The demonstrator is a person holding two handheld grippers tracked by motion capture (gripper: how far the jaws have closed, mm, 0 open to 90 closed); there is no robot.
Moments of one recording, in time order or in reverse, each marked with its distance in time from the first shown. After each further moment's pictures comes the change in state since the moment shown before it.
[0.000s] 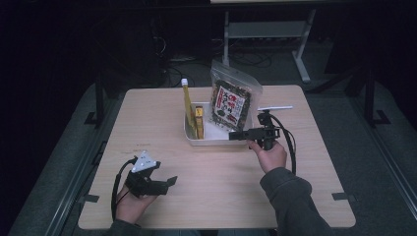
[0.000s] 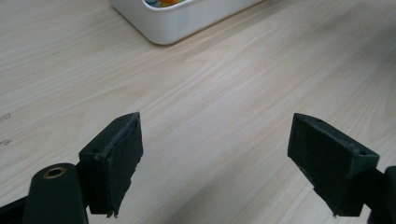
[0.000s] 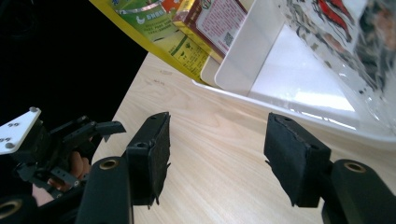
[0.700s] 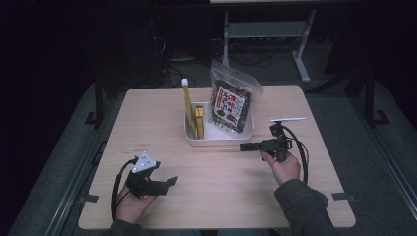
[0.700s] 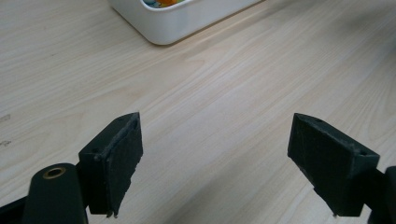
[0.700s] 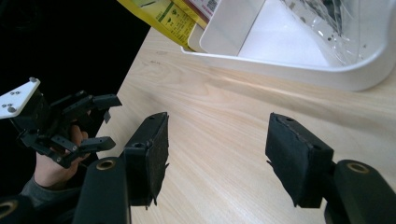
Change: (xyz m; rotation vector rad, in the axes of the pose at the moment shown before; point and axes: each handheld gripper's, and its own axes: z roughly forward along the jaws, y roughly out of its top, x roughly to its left) left arm -0.001 0.000 0.000 -0.001 0.000 0.005; right arm -0.022 -0.032 -0.024 0.020 0.019 0.015
